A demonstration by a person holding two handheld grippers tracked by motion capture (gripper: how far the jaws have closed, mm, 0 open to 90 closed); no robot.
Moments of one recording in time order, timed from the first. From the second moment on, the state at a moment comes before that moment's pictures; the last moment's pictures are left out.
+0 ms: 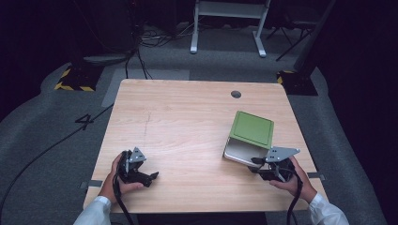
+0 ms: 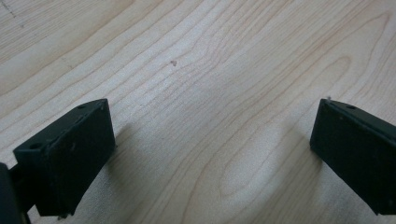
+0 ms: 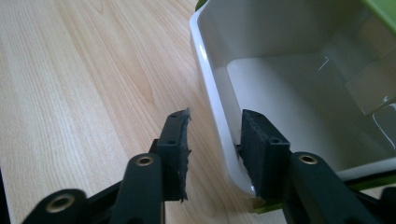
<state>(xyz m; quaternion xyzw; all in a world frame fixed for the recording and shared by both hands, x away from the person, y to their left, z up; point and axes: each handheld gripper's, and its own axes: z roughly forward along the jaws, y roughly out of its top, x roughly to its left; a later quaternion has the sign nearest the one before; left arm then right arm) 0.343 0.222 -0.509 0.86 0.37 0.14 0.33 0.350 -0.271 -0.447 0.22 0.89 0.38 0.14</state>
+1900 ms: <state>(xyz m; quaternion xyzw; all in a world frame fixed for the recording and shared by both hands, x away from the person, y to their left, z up) 0.343 0.222 -0.509 0.86 0.37 0.14 0.33 0.326 -0.241 -0.431 0.17 0.90 0.38 0.14</state>
